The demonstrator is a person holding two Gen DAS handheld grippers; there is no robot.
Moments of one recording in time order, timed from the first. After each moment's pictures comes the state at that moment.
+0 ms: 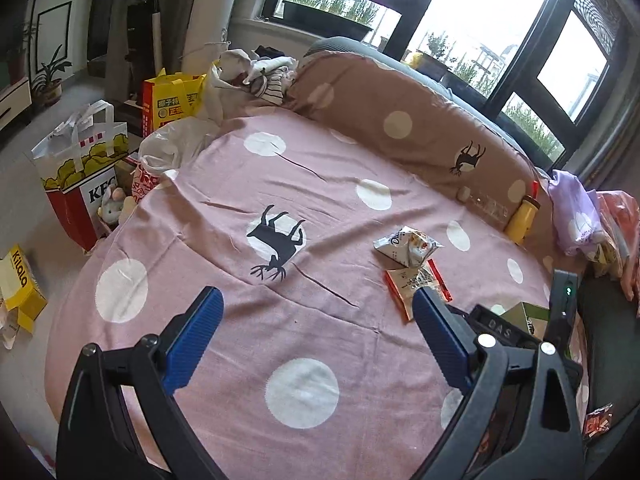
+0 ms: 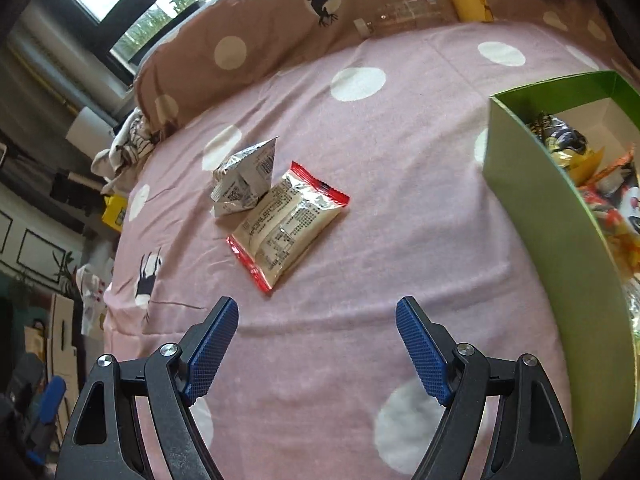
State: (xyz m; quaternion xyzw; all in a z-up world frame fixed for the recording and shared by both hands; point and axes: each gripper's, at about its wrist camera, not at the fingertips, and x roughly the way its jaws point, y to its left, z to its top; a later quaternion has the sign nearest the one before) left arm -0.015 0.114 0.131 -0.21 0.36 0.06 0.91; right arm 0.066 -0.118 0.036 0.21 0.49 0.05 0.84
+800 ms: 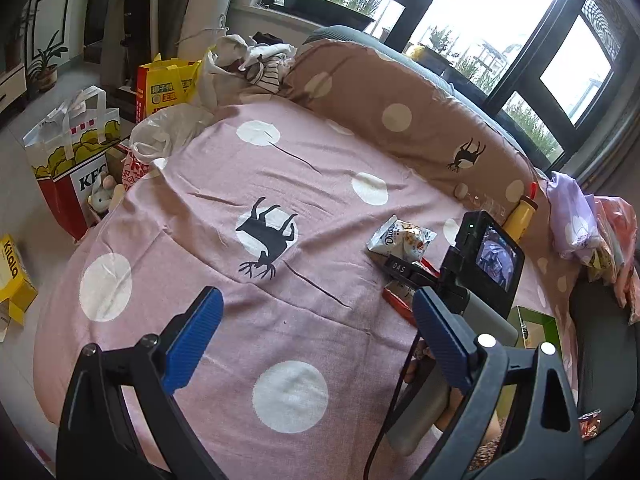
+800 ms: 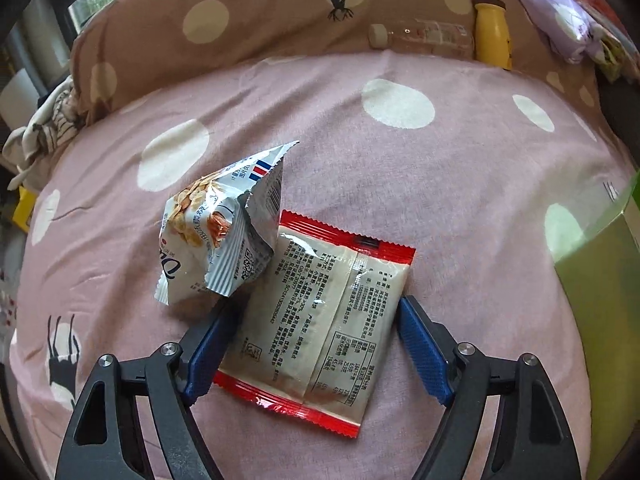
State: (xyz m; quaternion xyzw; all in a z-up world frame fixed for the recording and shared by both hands) left arm -0.001 0.116 0.127 -0.23 0.38 0.05 0.90; right arm 0.139 -0.052 0.012 0.06 0.49 -0.08 0.87
